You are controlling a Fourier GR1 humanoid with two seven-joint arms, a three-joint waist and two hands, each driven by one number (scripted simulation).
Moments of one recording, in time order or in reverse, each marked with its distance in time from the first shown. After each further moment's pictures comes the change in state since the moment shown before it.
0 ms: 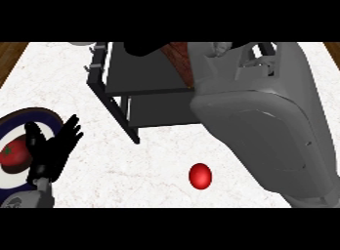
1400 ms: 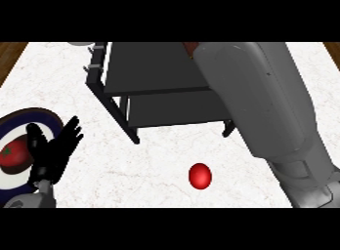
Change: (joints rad) left arm 0.018 -0.030 0.015 -0.032 -0.037 0.003 0.023; right arm -0.022 -0.006 -0.105 0.330 0.092 -0.134 -0.276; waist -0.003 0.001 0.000
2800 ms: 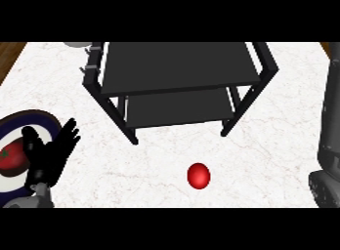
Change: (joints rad) left arm 0.019 -0.004 0.022 -0.010 -0.003 -0.015 -0.004; right arm 0.054 -0.139 -0.304 -0.245 -0.126 -0.438 0.169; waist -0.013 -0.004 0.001
